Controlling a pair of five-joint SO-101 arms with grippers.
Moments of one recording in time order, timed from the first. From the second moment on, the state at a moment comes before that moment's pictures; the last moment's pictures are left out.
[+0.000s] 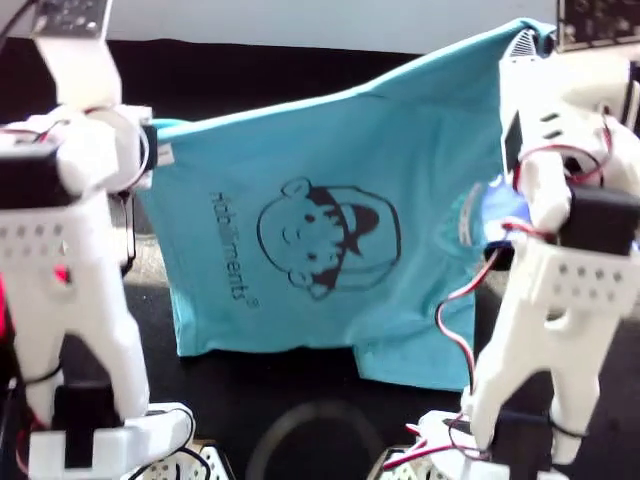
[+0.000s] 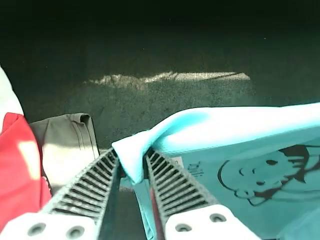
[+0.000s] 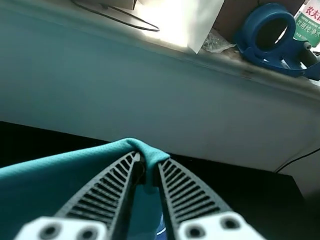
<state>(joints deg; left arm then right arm) -10.2 -8.3 -26.9 90.7 -6.3 1.6 -14.5 -22.6 57.5 18.3</state>
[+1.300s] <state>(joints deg) -7.7 62.3 -74.9 77.8 -10.1 -1.1 37.4 -31.4 49.9 18.2</state>
